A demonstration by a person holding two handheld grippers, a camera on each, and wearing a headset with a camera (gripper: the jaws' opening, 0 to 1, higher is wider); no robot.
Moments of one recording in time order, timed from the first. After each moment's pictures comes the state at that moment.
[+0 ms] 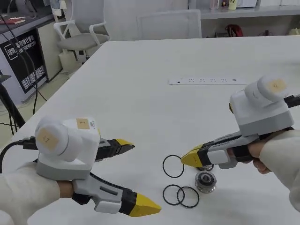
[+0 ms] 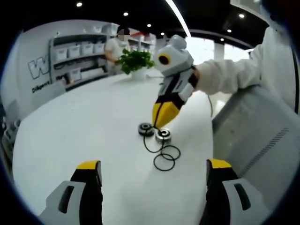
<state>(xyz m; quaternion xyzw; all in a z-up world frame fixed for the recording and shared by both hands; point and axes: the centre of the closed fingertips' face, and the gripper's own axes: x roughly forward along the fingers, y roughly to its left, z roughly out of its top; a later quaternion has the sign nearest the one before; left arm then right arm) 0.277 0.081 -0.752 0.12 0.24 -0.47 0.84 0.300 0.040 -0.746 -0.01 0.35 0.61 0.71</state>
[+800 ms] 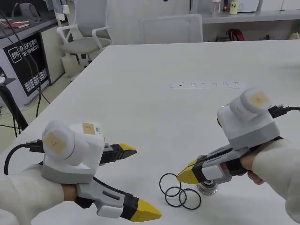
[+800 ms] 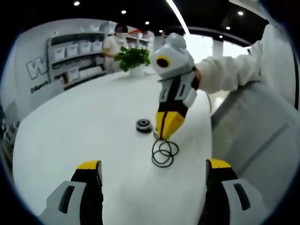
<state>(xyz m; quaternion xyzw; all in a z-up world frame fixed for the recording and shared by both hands) 0.271 0.082 -0.756 0.13 0.25 -0.47 0.84 0.277 0.047 -0.766 -0.04 0.38 0.63 0.68</state>
